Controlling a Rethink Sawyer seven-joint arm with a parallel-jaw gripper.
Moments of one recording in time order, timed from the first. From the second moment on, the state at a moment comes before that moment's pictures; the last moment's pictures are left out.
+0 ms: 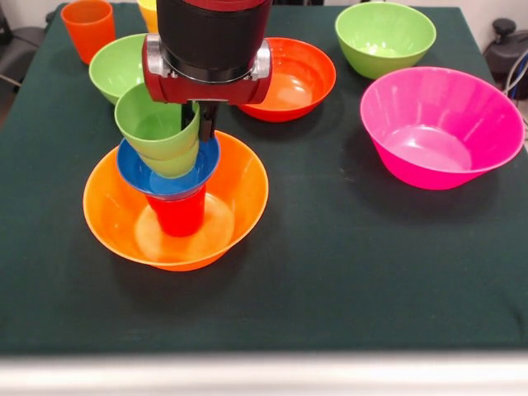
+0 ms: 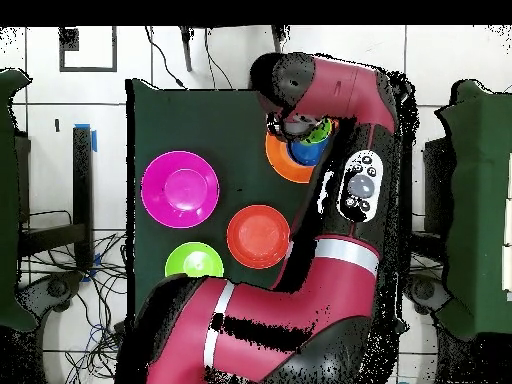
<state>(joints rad) -0.19 -0.21 -0.21 0.71 0.03 1.22 1.37</state>
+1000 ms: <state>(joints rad) -0.19 -0.24 -0.21 0.79 0.03 1.19 1.37</state>
